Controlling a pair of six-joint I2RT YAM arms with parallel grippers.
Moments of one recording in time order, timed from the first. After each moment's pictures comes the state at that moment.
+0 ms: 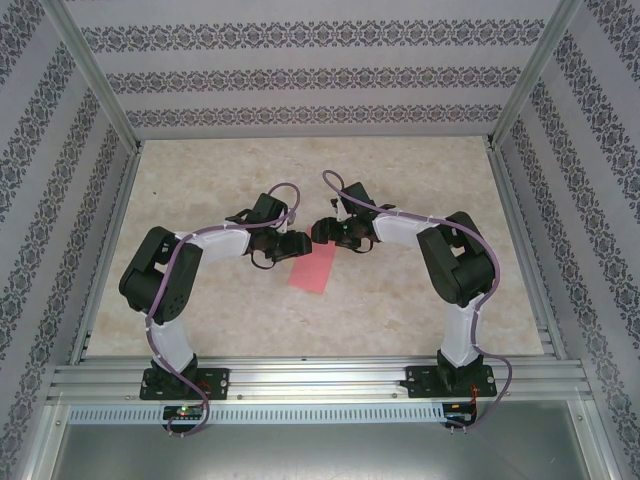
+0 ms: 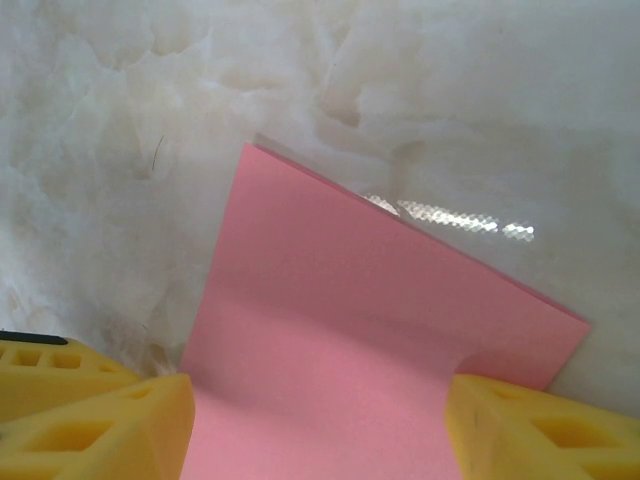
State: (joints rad) left arm -0.49 1.83 1.05 -0.25 0.42 -0.63; right arm 0.52 1.96 1.19 -0.24 -0.36 0.53
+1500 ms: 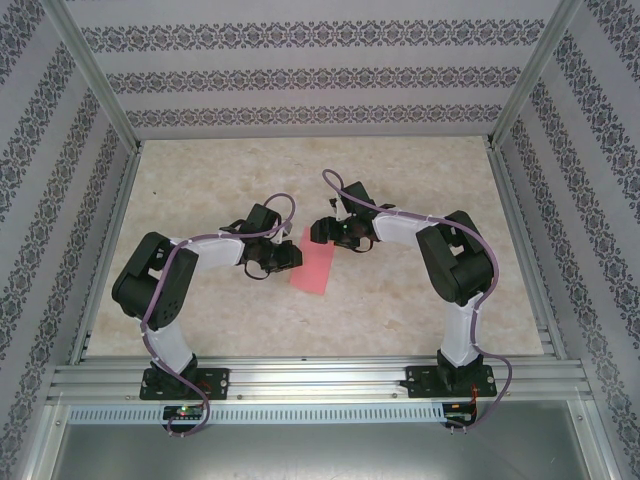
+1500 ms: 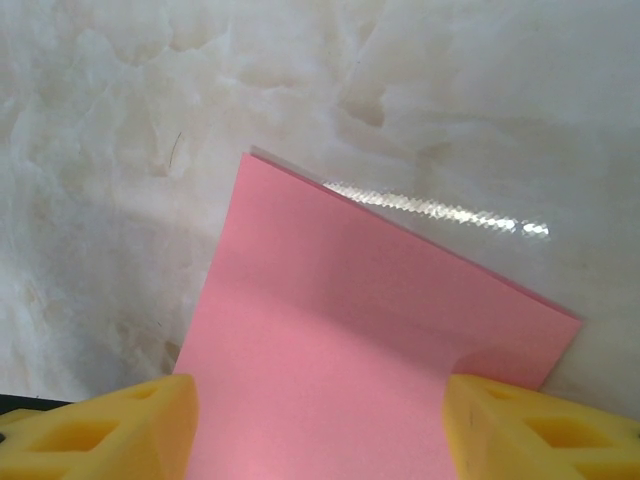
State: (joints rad) left arm -0.48 1.77 0.92 -0.20 0.49 -0.64; right arm 0.51 1.98 1.20 -0.23 -0.40 0.52
